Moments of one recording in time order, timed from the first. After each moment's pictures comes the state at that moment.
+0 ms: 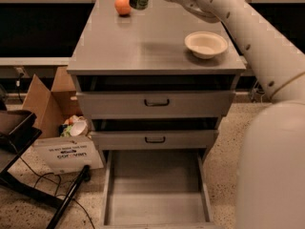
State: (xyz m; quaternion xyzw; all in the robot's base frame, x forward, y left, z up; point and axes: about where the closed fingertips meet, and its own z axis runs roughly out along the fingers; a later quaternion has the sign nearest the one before) arm 0.843 0.020 1.052 -0.24 0.65 0.28 0.66
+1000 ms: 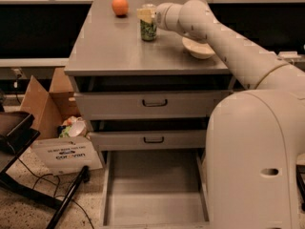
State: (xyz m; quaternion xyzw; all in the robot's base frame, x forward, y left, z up) arm 0.908 0.004 0.910 -0.18 0.75 0.23 0.59
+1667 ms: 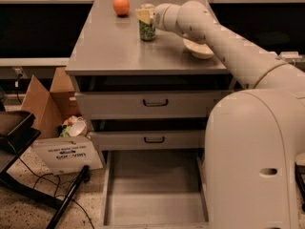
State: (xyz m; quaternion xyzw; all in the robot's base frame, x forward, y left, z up) arm 0.908 0.006 0.907 -0.18 0.75 0.23 0.59
